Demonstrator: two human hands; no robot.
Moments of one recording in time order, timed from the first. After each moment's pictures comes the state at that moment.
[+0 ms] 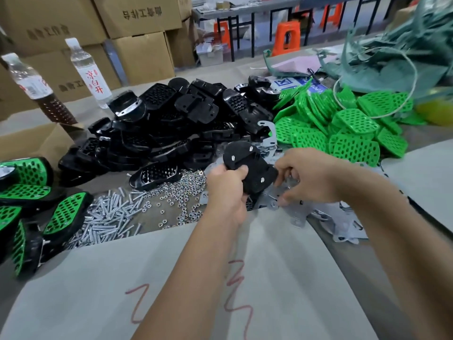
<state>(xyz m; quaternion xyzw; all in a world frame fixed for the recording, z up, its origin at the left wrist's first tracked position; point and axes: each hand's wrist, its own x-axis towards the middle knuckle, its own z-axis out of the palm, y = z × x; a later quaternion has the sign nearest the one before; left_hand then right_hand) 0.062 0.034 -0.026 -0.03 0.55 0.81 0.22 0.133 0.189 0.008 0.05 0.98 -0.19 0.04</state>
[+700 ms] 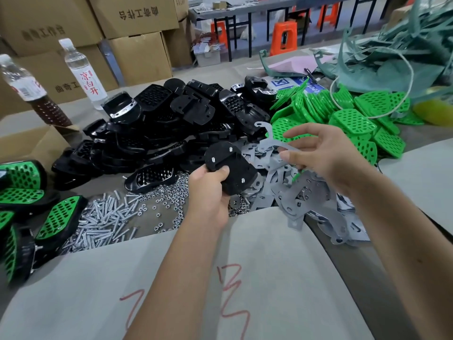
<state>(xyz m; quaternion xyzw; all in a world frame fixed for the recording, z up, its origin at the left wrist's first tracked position) 0.048 0.013 -0.027 -0.04 0.54 0.82 0.20 0.133 0.213 -0.006 0.18 0.77 -0.58 -0.18</state>
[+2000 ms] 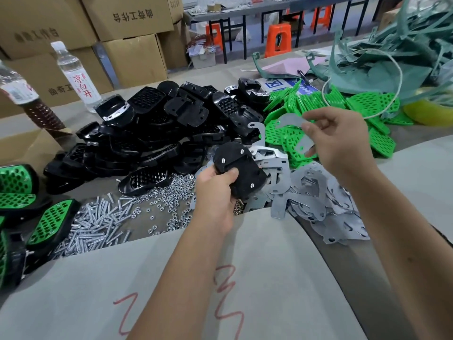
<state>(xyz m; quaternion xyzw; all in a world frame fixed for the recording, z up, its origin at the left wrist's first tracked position) 0.065 0.027 -0.025 0.00 0.56 0.80 0.22 0.135 0.229 -0.003 0.19 0.79 -0.44 -0.38</state>
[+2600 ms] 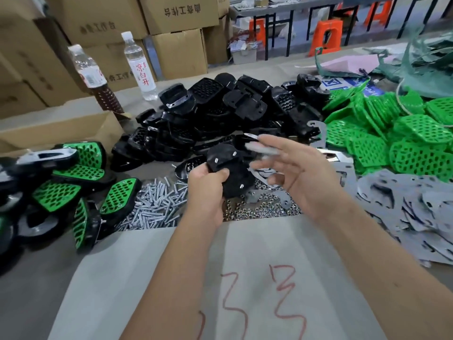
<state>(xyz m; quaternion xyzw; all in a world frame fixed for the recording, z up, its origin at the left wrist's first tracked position) 0.010 -0.068 -0.030 -0.03 0.61 0.78 0.13 0.073 0.099 -0.035 -0.03 0.54 -0.83 -0.12</state>
